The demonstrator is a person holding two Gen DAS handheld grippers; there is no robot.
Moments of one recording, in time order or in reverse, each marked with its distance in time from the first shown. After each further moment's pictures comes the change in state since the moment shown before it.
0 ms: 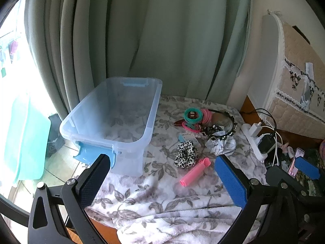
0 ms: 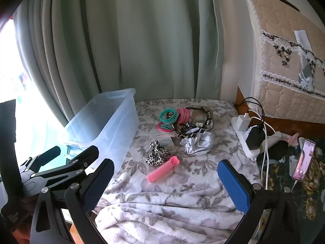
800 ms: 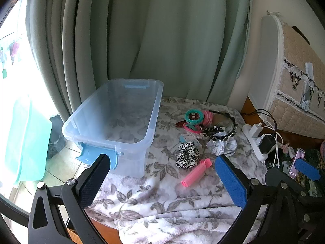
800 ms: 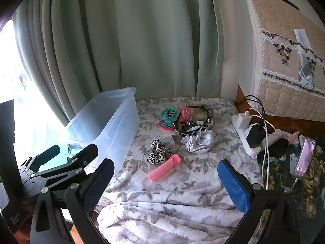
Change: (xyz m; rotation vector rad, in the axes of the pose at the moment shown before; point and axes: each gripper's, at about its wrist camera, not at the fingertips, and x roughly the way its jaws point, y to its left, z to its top) left arm -0.003 0.001 0.000 0.005 -0.006 0.007; right arm -0.002 0.000 0.000 0.009 0.014 0.004
